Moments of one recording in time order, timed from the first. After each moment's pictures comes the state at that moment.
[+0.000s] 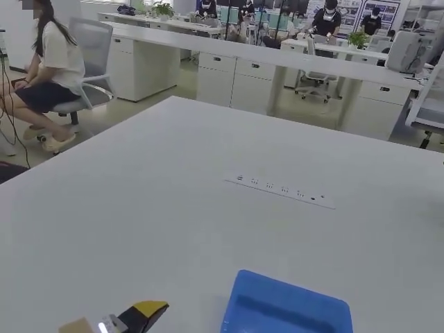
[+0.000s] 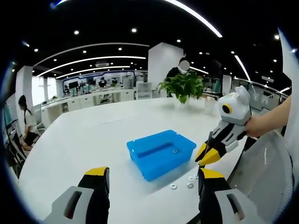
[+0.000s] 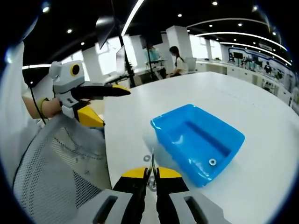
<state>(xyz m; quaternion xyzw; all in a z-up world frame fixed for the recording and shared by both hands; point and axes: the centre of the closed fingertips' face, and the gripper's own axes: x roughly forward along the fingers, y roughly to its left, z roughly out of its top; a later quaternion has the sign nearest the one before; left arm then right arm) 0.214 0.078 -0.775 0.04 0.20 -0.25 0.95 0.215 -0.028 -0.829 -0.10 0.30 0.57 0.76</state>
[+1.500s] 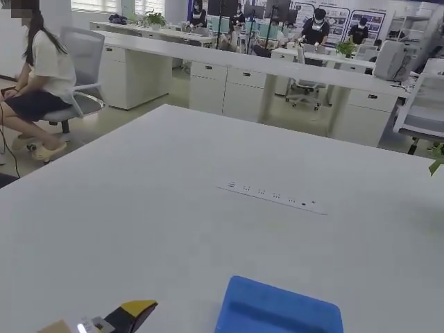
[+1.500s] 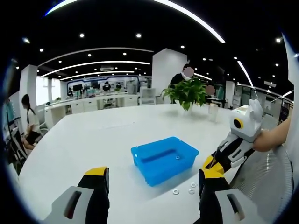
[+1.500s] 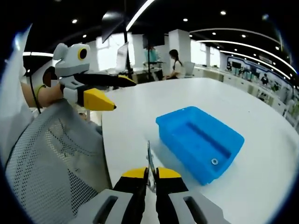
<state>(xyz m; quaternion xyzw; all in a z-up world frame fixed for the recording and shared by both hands) 0.216 0.082 -0.762 0.03 0.17 -0.24 0.96 0.205 -0.027 -0.833 -0.10 0.28 0.53 0.79</state>
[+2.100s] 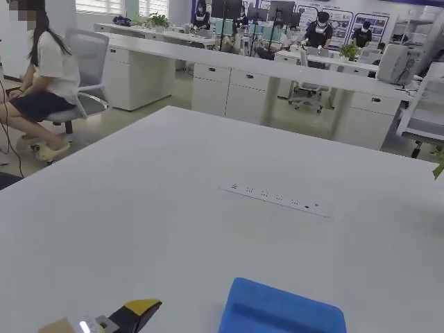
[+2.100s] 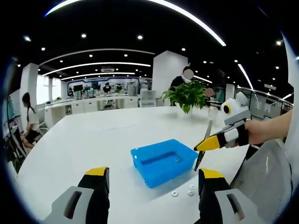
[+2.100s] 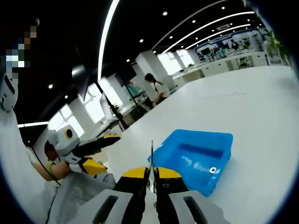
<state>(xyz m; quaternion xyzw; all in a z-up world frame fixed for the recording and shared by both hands) 0.217 0.082 -0.758 0.02 0.16 -0.24 0.96 0.249 -0.027 -0.769 0.15 0.27 0.51 0.80</state>
